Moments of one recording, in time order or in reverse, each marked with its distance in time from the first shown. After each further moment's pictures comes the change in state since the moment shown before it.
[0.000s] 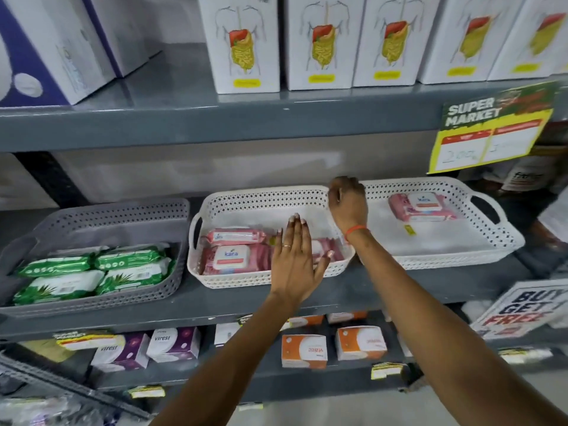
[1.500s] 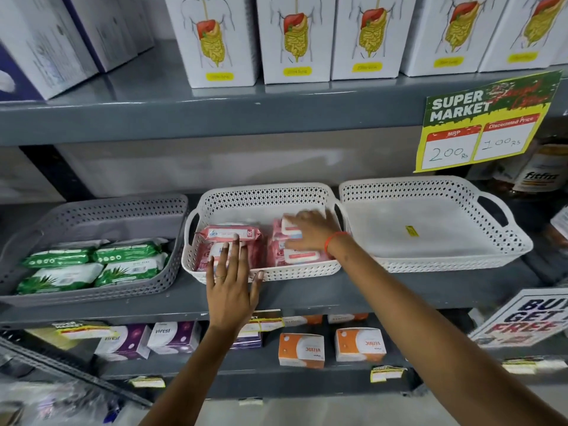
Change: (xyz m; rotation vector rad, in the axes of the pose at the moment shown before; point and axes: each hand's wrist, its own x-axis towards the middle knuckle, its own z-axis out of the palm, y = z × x) left_hand -0.065 -0.073 0.002 0.060 0.127 -0.223; right_hand -0.030 -0.030 -0.005 -0.384 -0.800 -0.250
